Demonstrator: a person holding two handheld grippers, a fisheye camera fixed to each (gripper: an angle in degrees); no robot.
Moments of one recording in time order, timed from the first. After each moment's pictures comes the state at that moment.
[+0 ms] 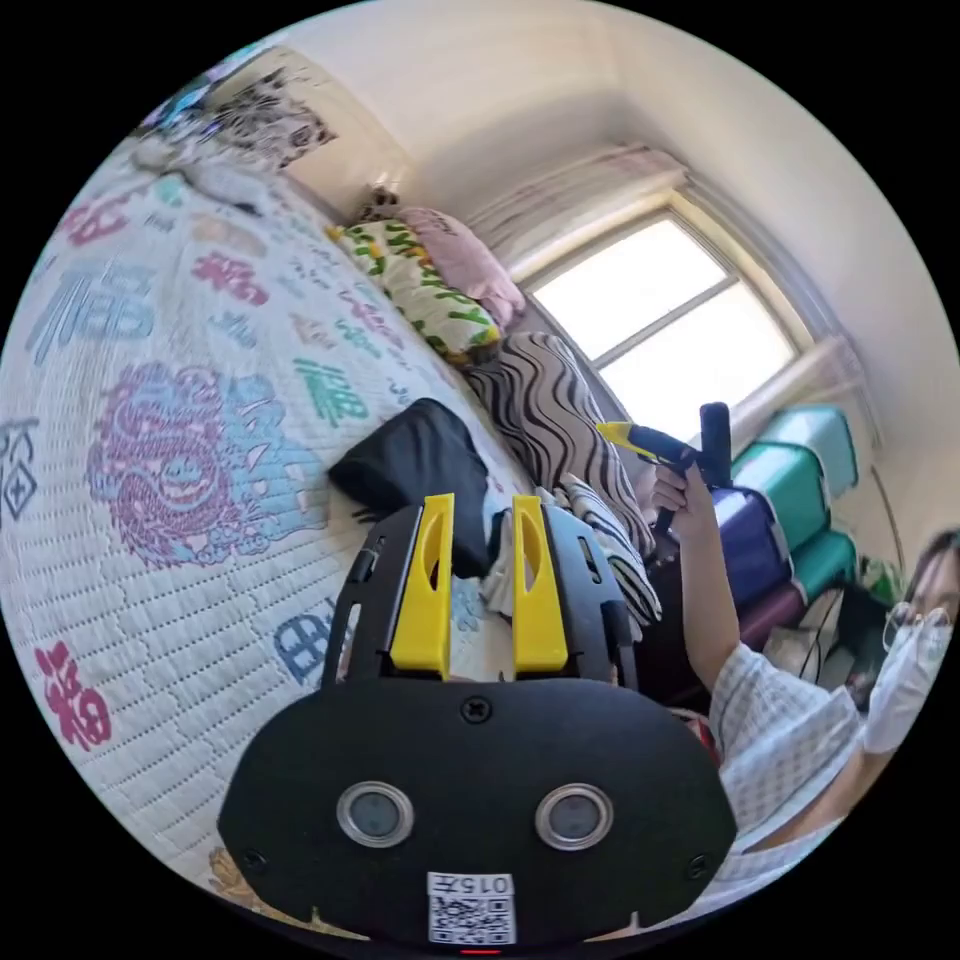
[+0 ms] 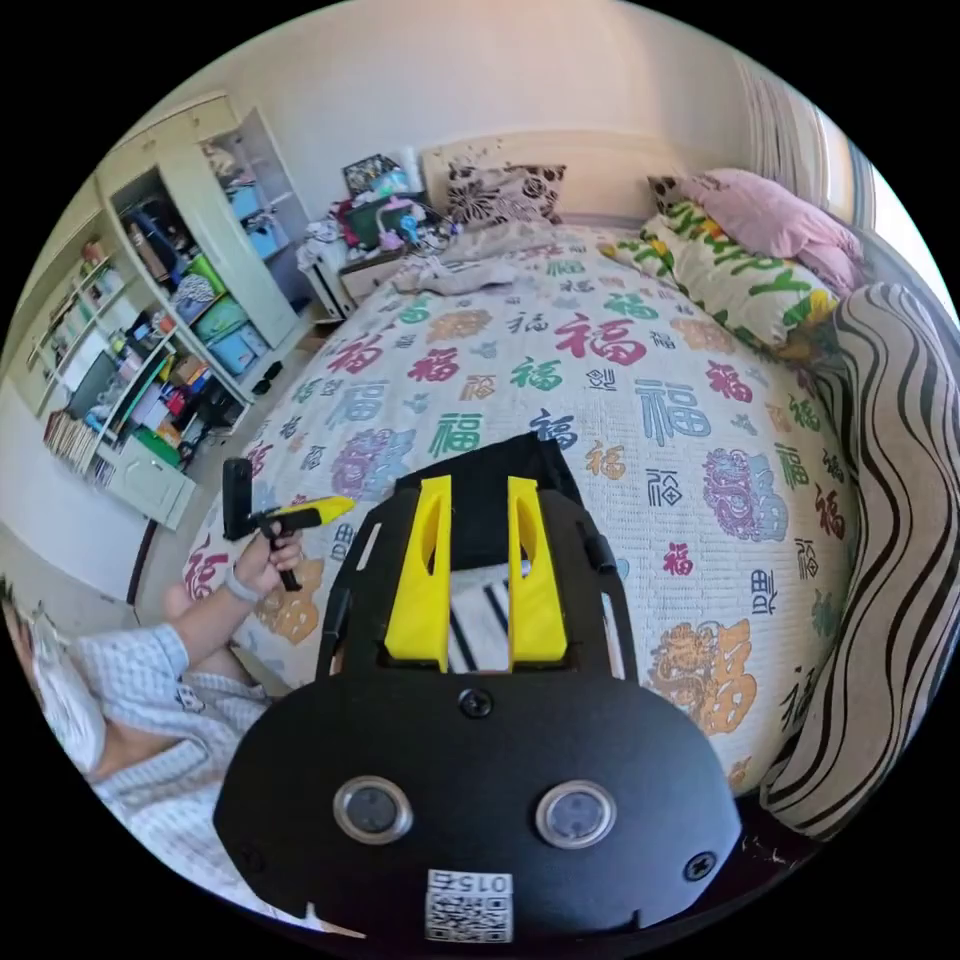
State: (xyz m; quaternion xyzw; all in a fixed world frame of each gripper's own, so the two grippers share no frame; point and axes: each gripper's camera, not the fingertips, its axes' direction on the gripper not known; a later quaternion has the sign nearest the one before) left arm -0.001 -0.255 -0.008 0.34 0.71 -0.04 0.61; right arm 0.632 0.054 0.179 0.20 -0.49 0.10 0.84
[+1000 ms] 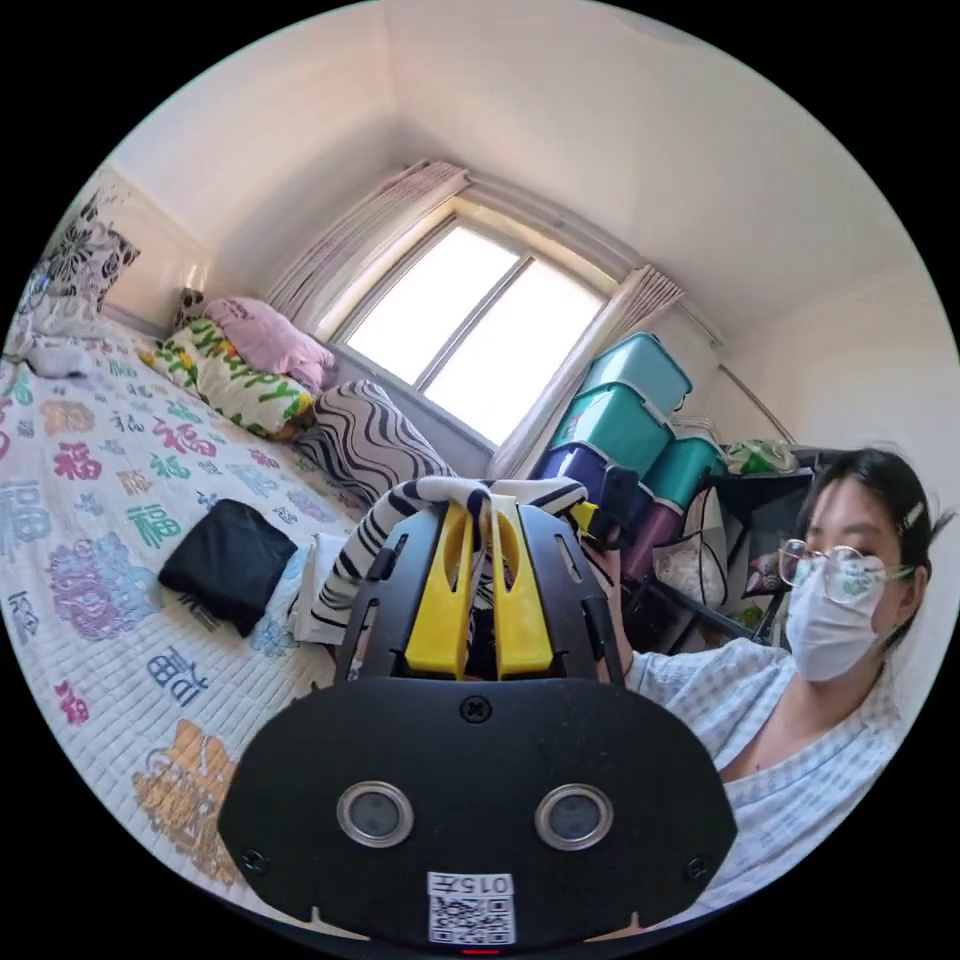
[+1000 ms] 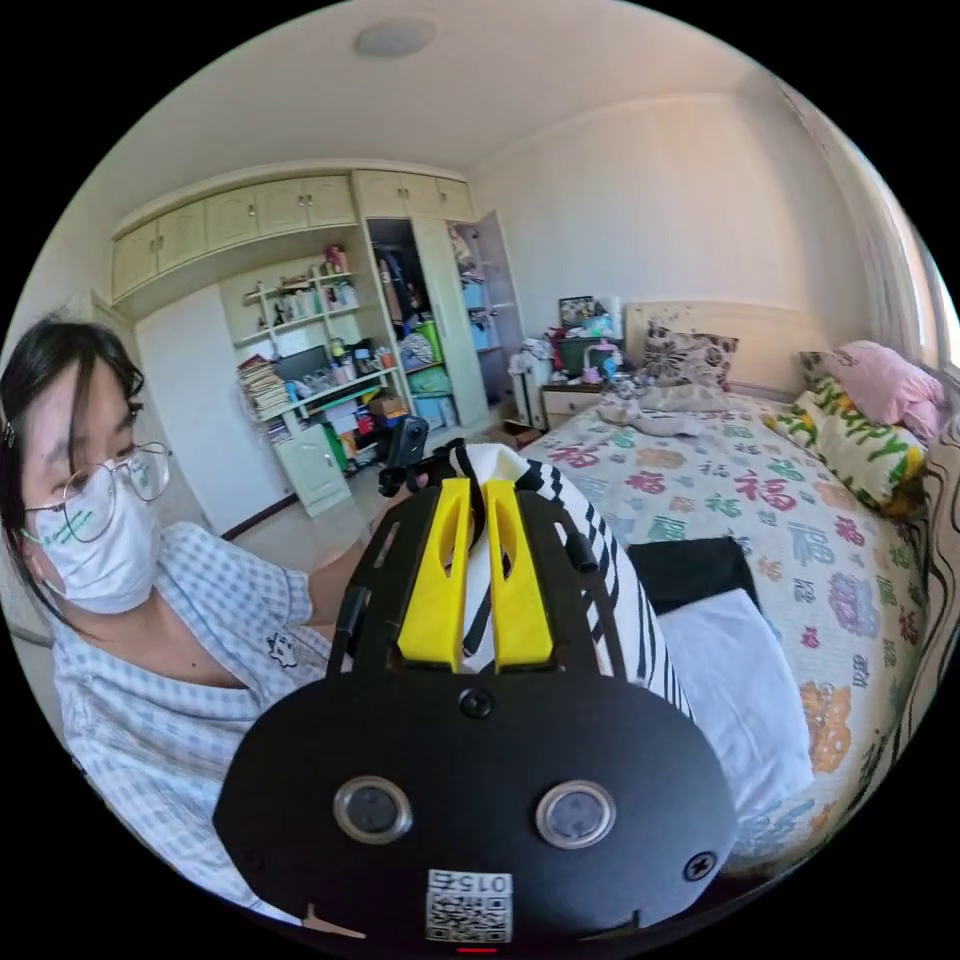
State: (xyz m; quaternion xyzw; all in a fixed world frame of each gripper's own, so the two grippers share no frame) left arm -0.041 -0.075 -0.133 0.49 0.72 0.04 0.49; right arm 0.592 0.286 0.021 0.44 -0.60 0.00 0.67
